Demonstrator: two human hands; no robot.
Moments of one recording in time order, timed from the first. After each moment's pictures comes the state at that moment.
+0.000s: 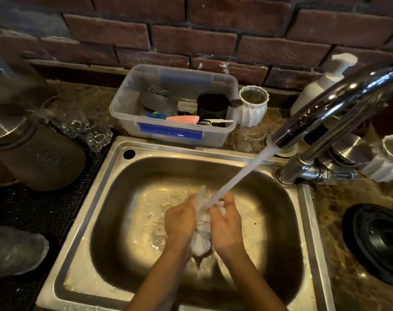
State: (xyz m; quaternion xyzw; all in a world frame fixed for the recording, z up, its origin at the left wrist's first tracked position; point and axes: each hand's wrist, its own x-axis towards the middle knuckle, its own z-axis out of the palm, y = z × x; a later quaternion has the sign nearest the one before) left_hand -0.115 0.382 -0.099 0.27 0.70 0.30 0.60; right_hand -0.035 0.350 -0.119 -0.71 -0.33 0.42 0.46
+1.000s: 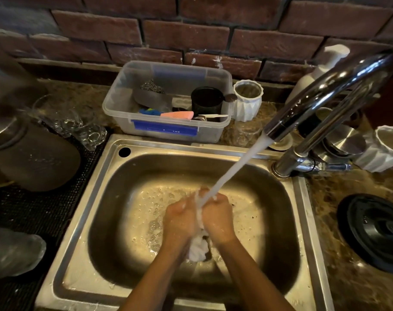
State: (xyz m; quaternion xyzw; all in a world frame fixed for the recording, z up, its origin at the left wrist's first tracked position) left_hand -0.124 0.375 -0.112 0.41 0.65 0.28 0.57; right_hand -0.044 0.366 -0.107 -0.69 -0.20 0.53 0.46
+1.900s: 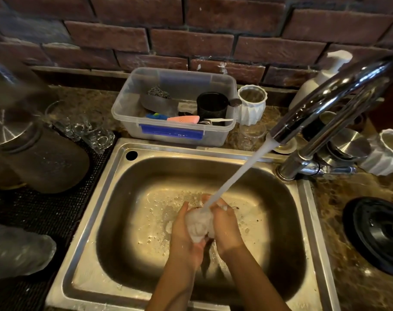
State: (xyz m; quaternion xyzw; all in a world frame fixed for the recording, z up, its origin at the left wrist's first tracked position) left_hand -0.128 0.362 -0.127 -0.03 0.57 0.35 0.74; right_hand -0.045 0.360 -0.122 -0.64 -0.02 0.60 0.49
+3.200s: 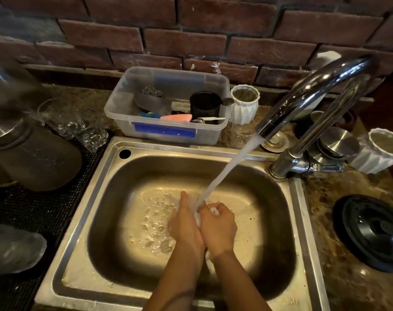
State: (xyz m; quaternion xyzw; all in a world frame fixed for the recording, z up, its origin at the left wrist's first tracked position) left_hand -0.095 0.374 -0.136 0.01 0.66 0.40 0.63; right_hand -0.050 0.343 -0.112 -0.78 -0.15 0.43 0.43
